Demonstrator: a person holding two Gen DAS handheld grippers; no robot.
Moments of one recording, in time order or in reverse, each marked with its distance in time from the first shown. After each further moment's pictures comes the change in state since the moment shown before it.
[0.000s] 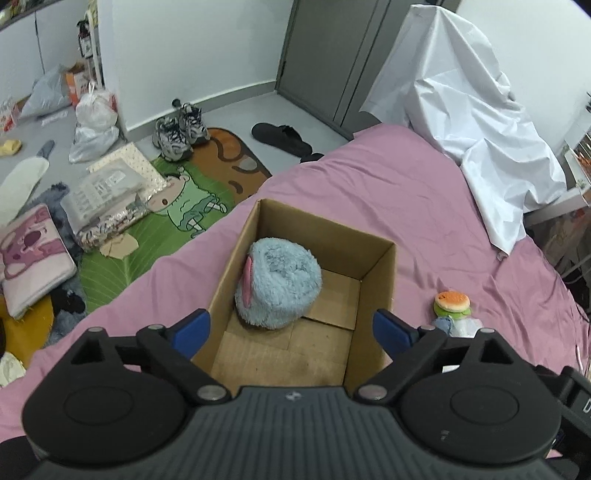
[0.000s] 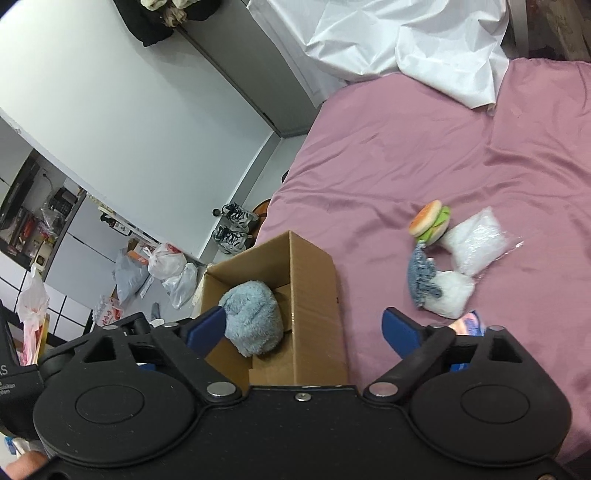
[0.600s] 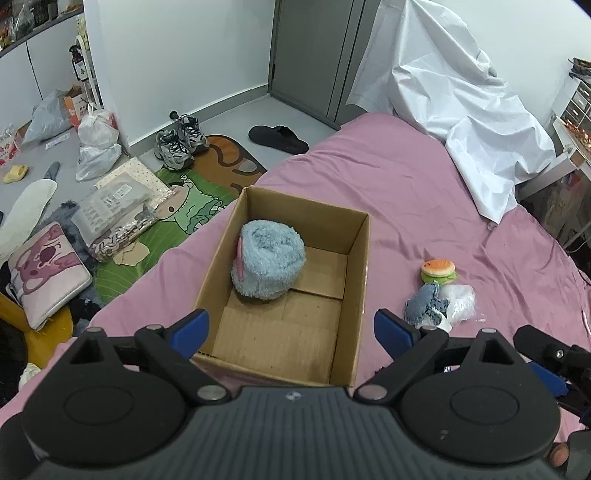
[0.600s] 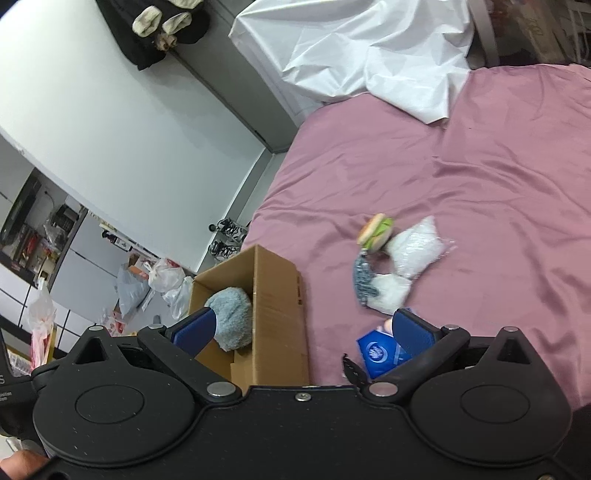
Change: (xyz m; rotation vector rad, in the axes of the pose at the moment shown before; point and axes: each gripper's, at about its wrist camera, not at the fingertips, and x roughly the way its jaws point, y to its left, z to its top) left arm -0.035 -0.027 -0.024 0.082 0.000 0.048; right arm -0.052 -0.049 -0.002 0.038 -0.042 0.002
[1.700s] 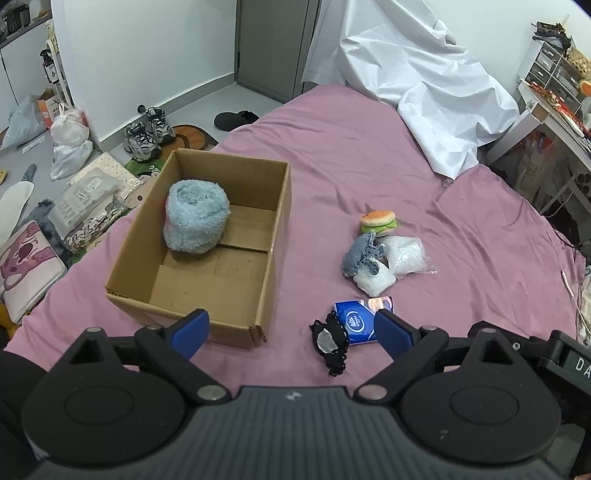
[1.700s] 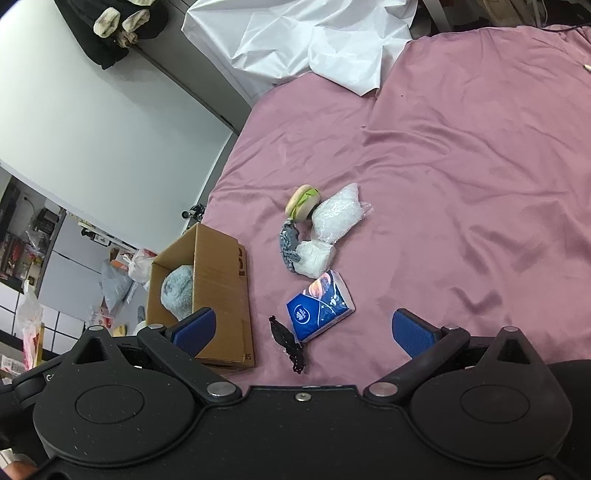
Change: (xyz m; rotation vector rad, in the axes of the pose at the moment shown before) left arm -0.002 -0.074 -0.051 0.057 0.031 -0.047; right arm -0.027 -0.063 -0.014 0.070 0.072 -0.049
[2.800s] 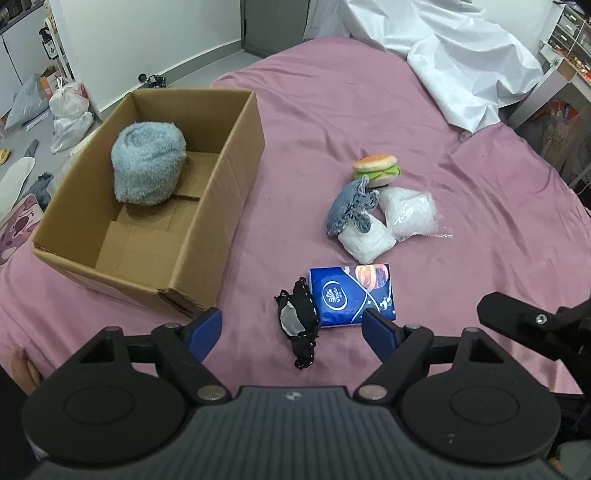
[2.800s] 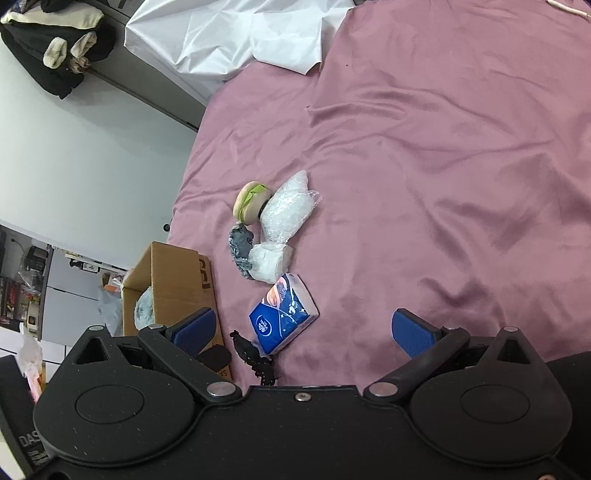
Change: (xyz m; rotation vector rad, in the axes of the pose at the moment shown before) left arm 0.078 -0.048 -0.025 -0.019 0.092 0.067; right arm 0.033 -0.048 0.006 0.168 0.039 -0.017
